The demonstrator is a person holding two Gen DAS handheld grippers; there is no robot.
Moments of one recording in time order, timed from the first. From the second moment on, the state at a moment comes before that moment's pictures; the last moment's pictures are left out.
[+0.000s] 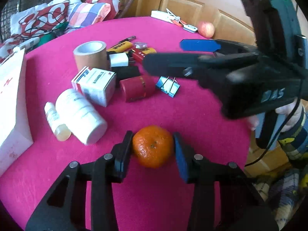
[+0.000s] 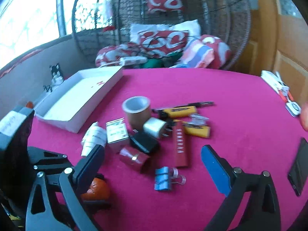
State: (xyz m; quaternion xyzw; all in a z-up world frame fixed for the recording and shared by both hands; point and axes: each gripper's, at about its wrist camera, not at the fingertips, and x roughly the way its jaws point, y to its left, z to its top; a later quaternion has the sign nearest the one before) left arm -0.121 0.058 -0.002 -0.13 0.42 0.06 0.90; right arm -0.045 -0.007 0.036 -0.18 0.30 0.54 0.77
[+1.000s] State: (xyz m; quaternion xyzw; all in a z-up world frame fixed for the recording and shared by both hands) left arm -0.164 0.067 0.016 -0.15 0.37 0.11 0.91; right arm -0.047 0.011 0.020 -0.13 0.40 0.47 0.77
